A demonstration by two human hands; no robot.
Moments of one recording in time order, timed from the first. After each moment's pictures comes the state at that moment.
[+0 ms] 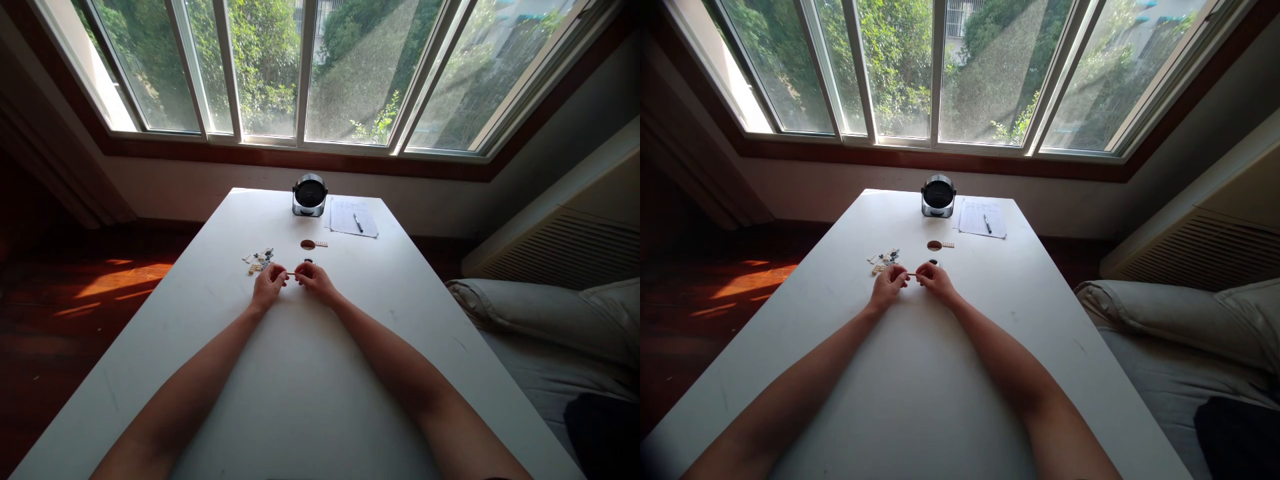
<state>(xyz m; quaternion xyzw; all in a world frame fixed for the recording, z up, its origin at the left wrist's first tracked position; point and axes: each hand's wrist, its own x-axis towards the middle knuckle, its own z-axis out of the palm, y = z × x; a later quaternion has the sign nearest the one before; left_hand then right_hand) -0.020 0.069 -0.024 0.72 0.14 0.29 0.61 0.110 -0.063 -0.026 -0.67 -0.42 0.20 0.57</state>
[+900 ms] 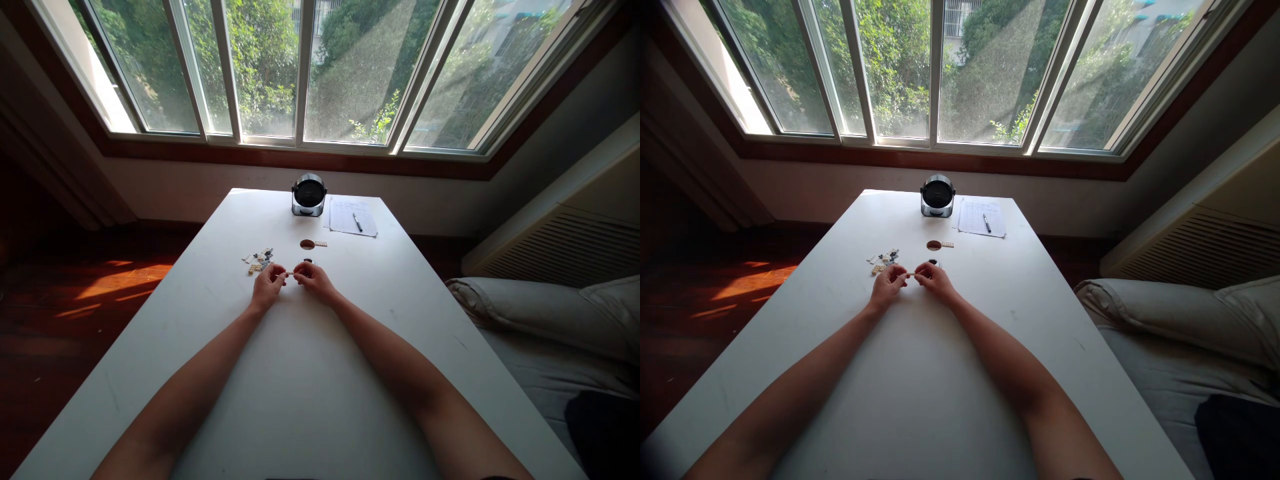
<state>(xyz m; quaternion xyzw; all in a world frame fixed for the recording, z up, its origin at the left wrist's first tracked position) -0.019 0.070 -0.027 0.73 0.16 0.29 0.59 0.110 -0.066 -0.024 -0.69 -0.43 0.19 0.55</state>
